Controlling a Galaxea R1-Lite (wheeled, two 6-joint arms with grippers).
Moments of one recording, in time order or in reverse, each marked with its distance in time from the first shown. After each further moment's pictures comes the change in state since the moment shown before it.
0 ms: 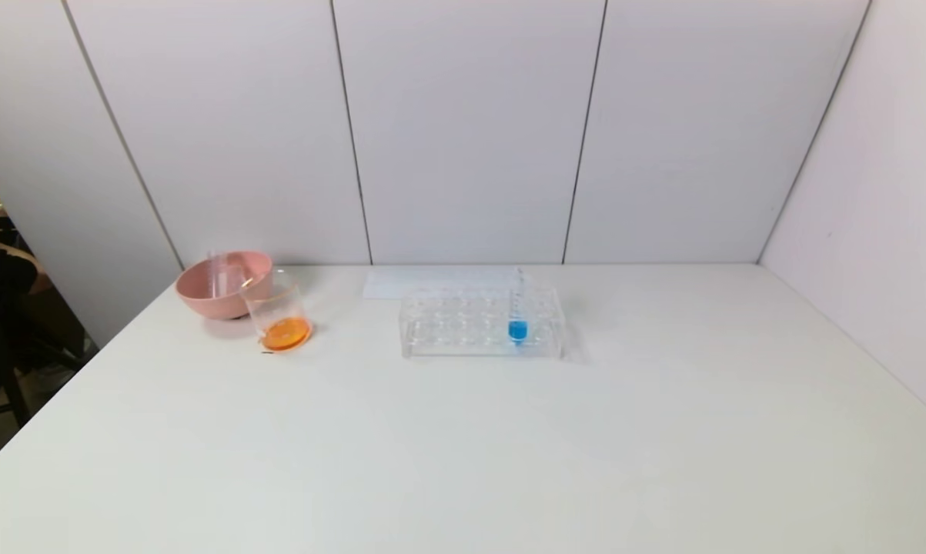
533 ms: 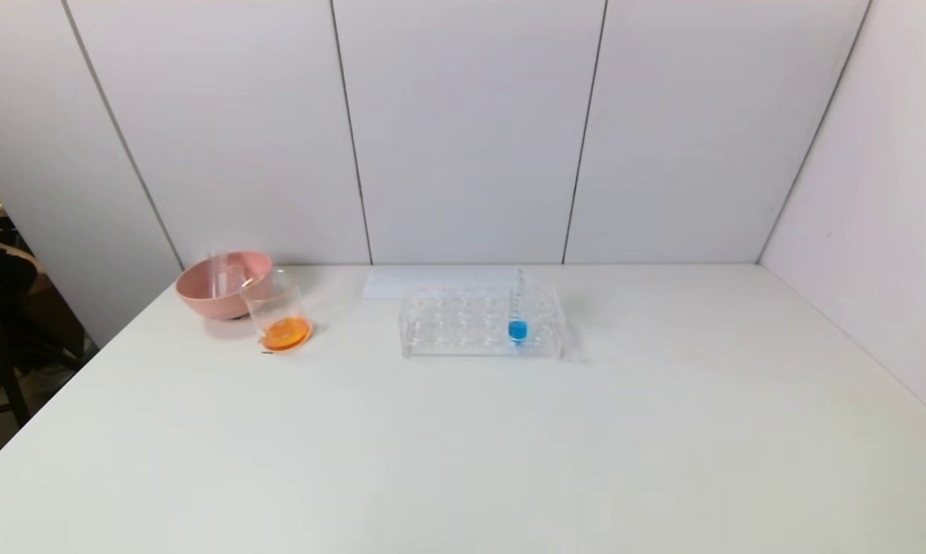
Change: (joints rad) left arm -0.001 0.000 -0.014 -0.472 -0.010 0.018; right arm 0.000 0.000 0.000 0.000 0.000 0.000
